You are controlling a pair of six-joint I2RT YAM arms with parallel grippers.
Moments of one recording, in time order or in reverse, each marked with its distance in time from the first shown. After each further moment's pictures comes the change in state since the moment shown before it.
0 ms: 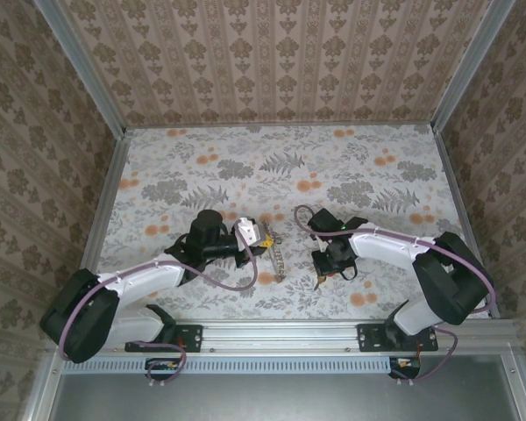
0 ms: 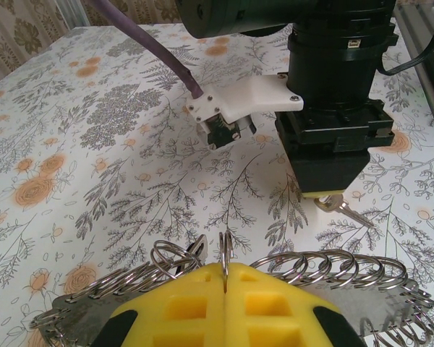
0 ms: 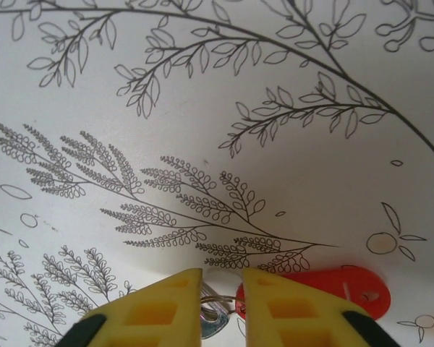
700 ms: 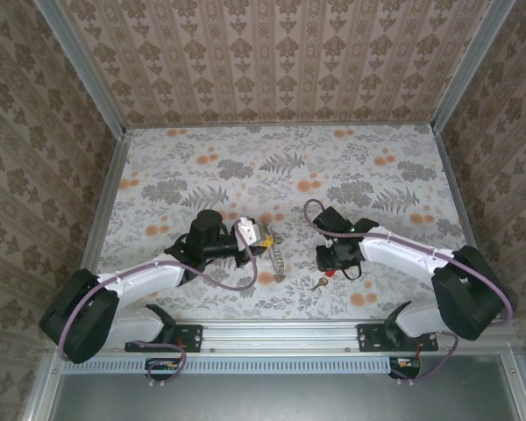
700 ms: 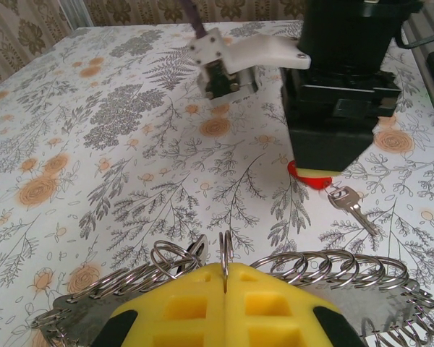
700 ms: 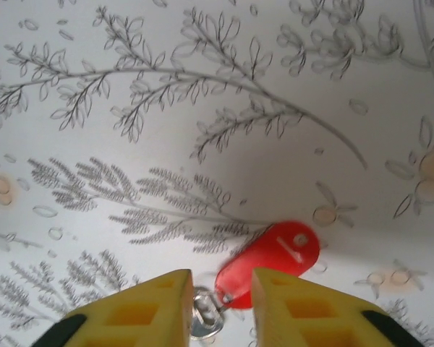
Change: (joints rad) left arm 0.000 -0.005 0.000 0.000 -0.008 0.000; right arm 0.006 -0.137 -0.034 -0.009 0.046 0.155
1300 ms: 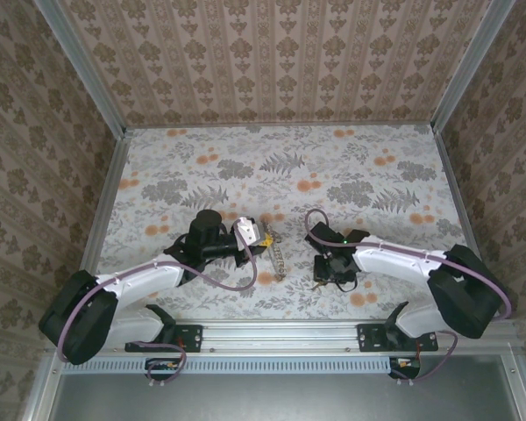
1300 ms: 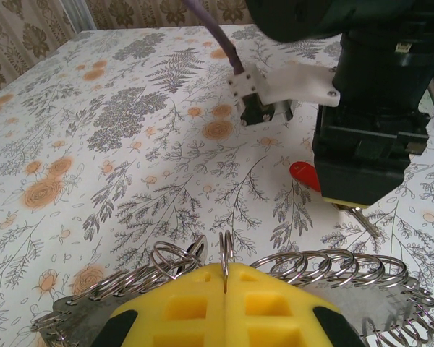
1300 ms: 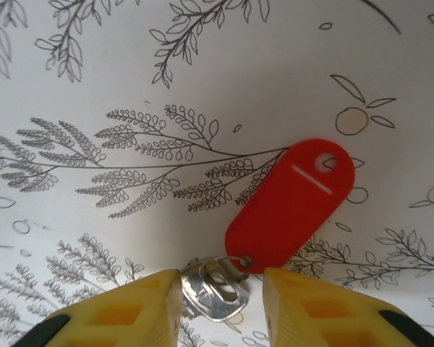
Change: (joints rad) left arm 0.000 -0.006 0.000 0.000 -0.003 0.000; right arm 0.114 0.050 -0.038 0.013 0.048 0.302
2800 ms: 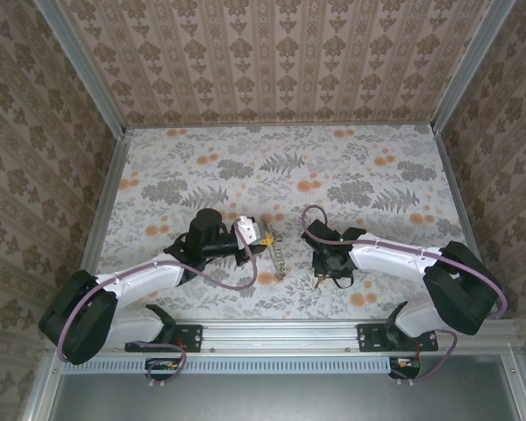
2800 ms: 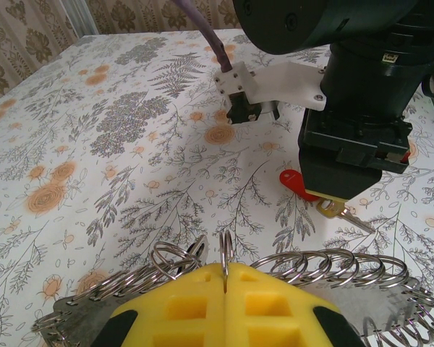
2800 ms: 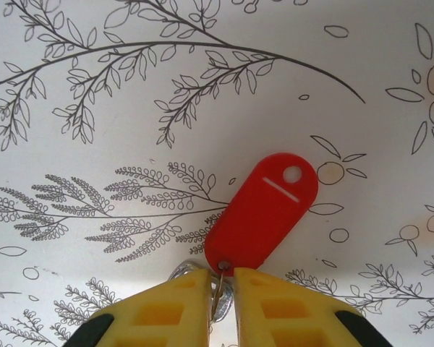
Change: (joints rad) left arm 0.000 0.001 0.010 0.000 0.000 0.000; right arm 0.005 0.014 0.029 0.007 0.087 0.014
